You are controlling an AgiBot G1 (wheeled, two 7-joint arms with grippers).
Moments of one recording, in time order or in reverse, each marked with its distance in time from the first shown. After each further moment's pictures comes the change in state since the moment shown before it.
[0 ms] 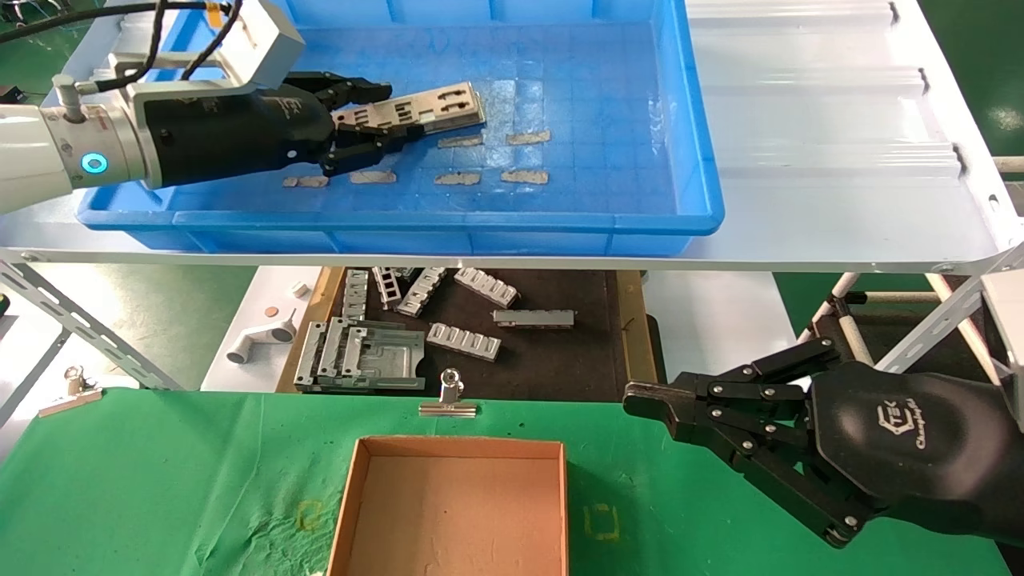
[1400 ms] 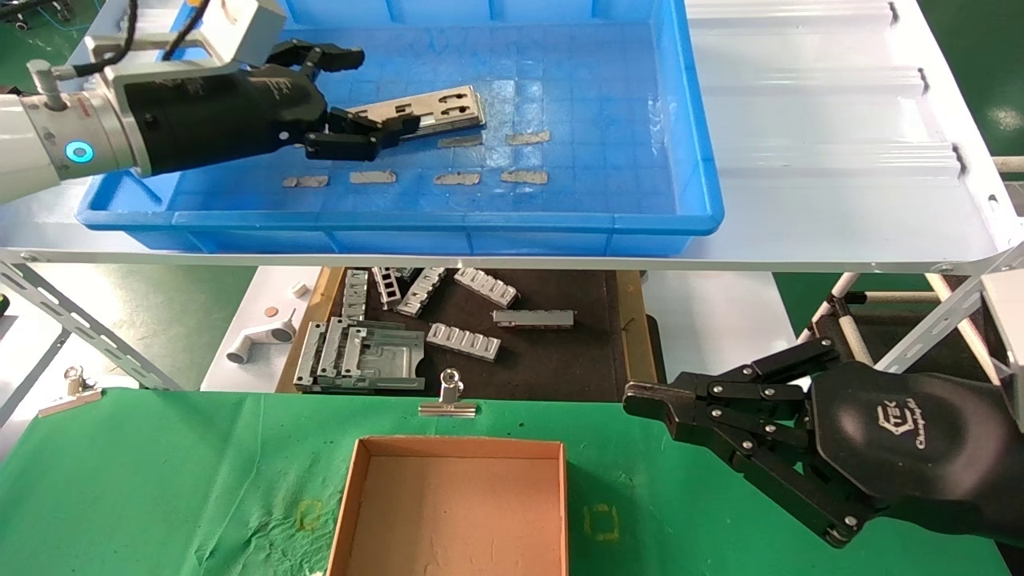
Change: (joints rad) left arm 0.064 -0.041 -0.023 -0.157 -0.034 -0.024 -0.097; right arm 0.000 0.000 0.000 0.000 0.000 0.000 0.000
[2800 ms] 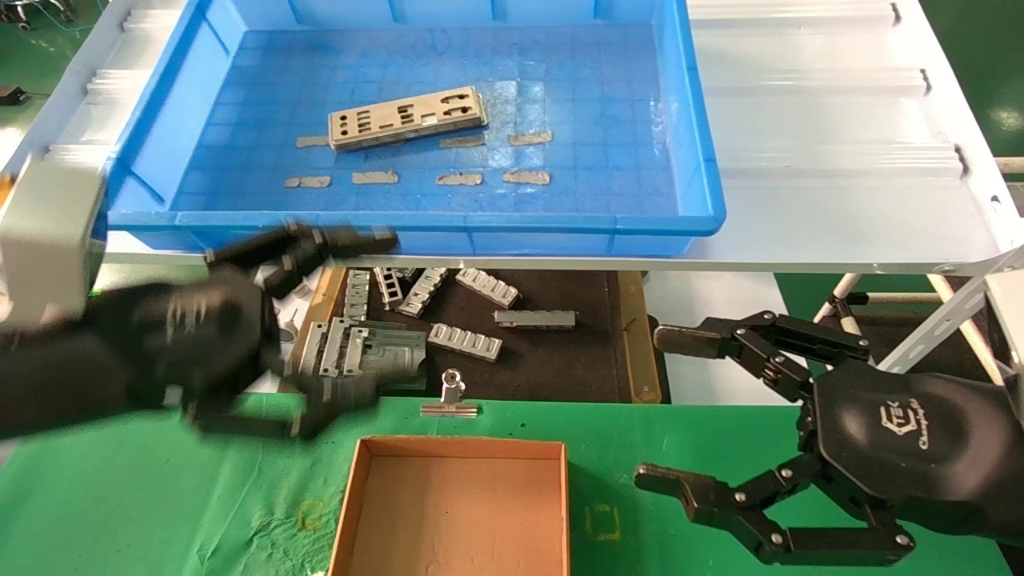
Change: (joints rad) left arm 0.682 -0.391 -0.201 -1.015 -0.426 0.177 -0.455; right arm 0.000 0.000 0.000 0.000 0.000 0.000 0.000
